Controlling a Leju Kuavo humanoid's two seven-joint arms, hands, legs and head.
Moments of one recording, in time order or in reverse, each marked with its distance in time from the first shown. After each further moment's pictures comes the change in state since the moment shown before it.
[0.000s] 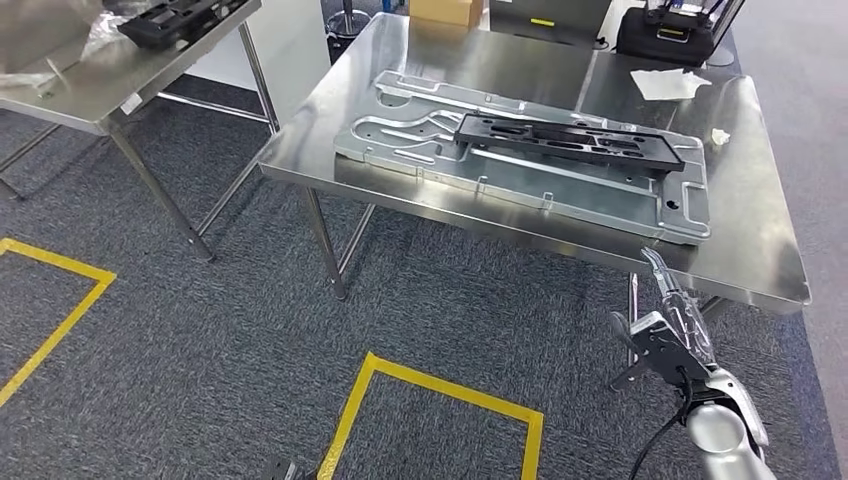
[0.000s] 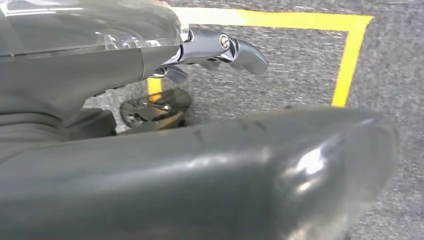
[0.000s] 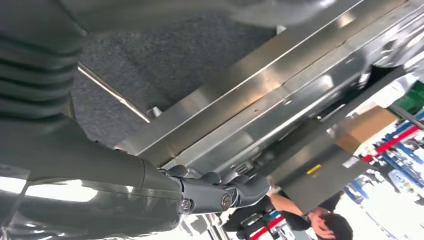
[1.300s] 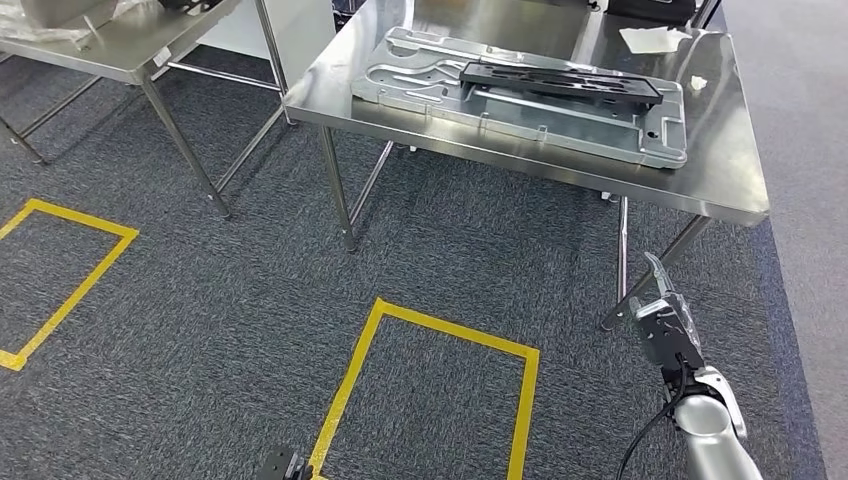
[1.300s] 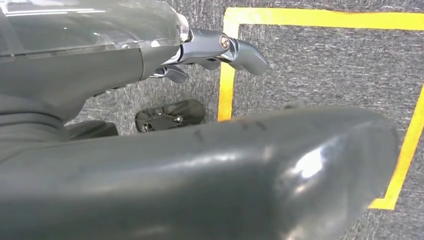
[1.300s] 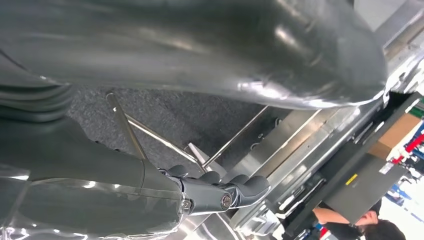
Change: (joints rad) left arm -0.027 -0.003 0.002 0.000 0.002 0.062 0.066; right arm -0.096 0.032 0.000 0.207 -0.129 -0.021 -0.027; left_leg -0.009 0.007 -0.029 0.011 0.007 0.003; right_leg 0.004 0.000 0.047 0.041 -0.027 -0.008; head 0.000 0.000
